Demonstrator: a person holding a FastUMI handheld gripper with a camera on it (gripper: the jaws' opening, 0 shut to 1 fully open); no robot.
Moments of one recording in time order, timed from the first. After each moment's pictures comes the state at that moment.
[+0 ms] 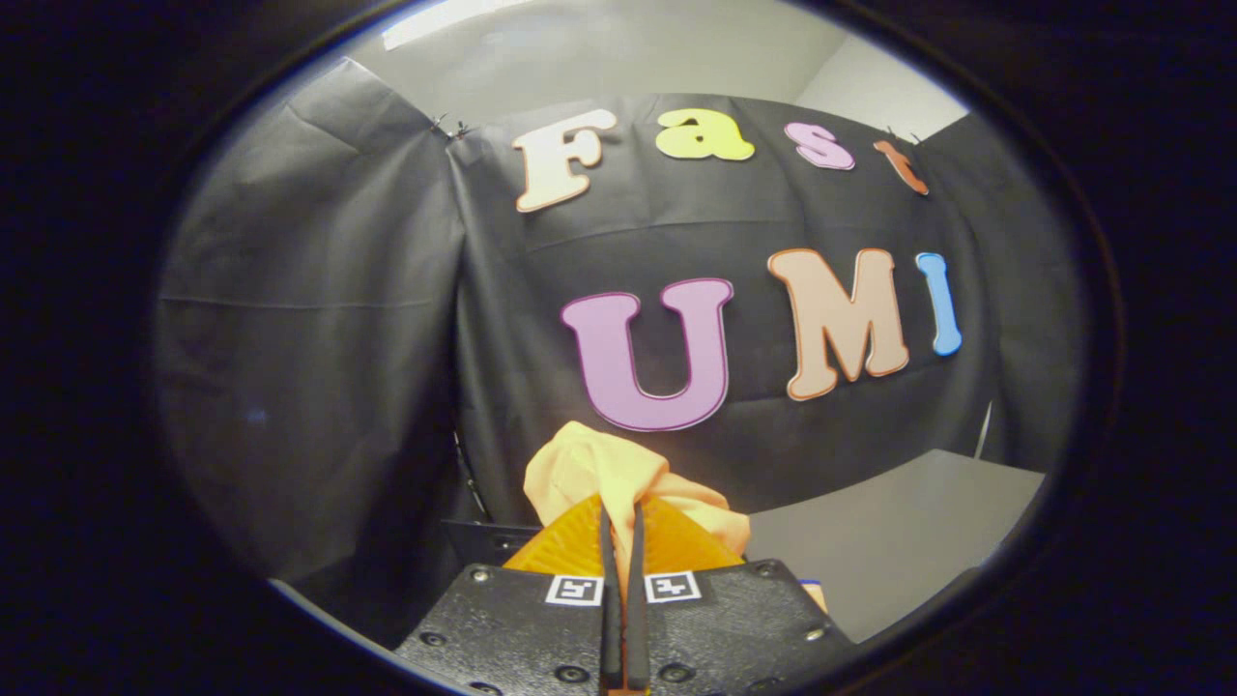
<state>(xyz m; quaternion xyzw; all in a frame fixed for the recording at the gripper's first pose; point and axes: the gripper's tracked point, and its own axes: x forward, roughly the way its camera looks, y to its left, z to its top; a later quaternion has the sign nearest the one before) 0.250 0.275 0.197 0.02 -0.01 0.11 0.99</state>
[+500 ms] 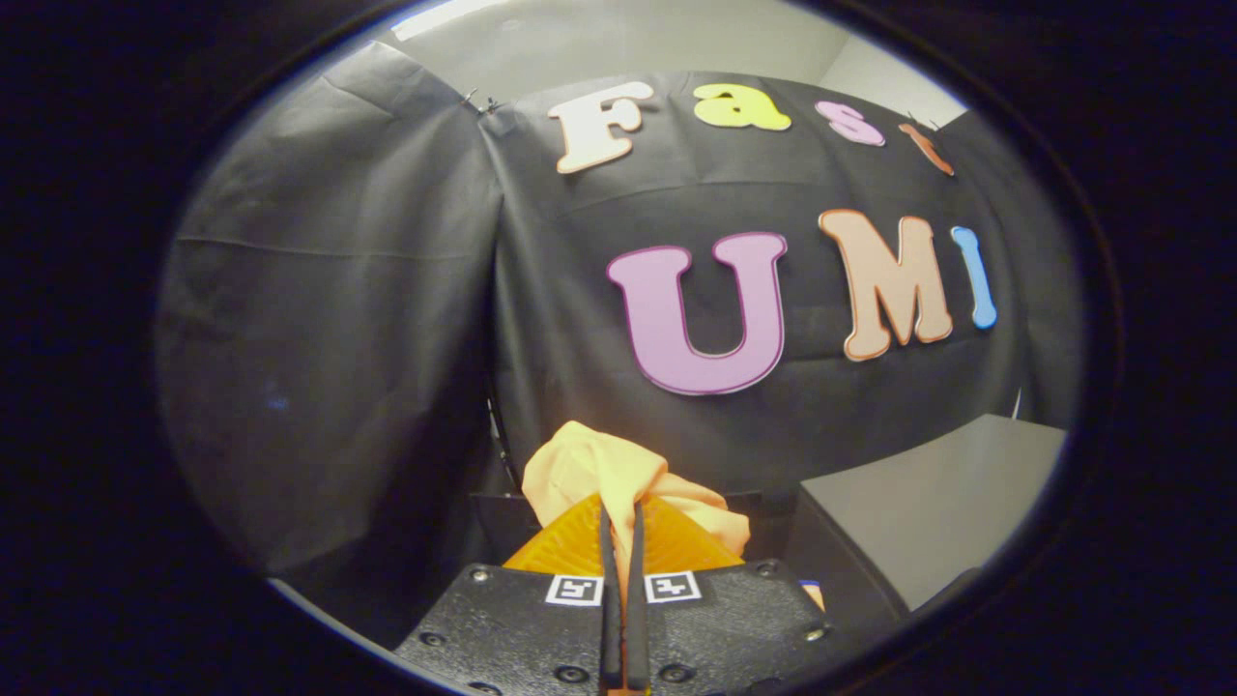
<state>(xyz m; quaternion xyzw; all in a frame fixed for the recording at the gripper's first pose) 0.264 0.332 0.119 0.02 0.02 0.15 0.99</state>
